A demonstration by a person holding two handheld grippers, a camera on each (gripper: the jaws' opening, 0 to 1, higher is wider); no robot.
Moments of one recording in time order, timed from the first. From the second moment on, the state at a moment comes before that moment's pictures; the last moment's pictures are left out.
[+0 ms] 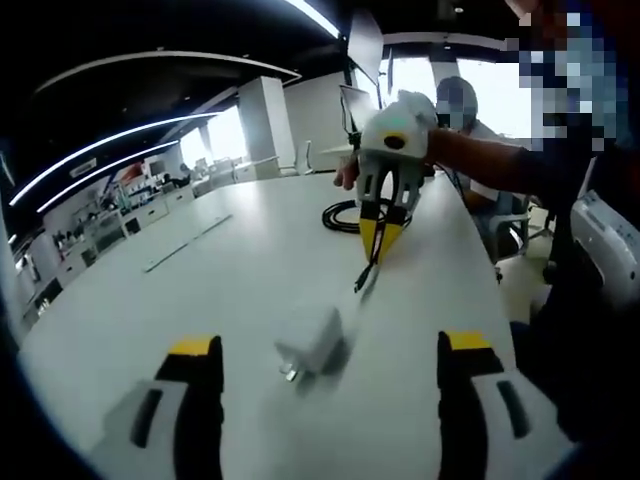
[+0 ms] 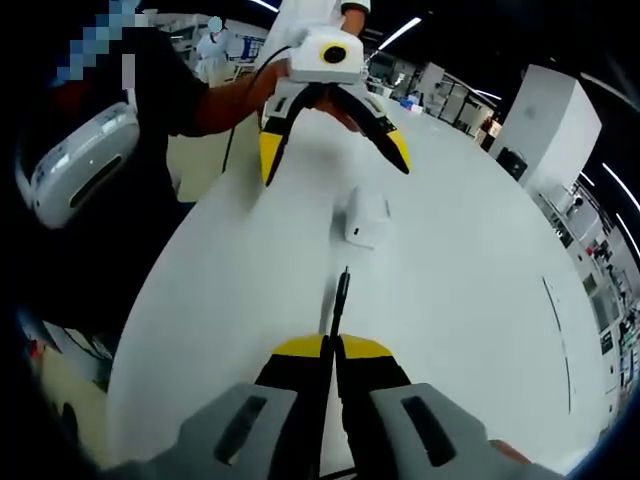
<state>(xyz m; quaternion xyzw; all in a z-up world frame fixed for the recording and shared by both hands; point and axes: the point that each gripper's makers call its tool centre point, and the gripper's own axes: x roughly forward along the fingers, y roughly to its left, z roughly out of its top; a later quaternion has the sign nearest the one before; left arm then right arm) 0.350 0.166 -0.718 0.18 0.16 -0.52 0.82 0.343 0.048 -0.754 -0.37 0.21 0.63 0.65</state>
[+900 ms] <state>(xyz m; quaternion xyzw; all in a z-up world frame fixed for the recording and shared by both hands) 0.375 0.148 -0.733 0.24 0.20 -0.56 0.77 0.337 0.050 -0.750 -0.37 0.20 0.63 0.66</state>
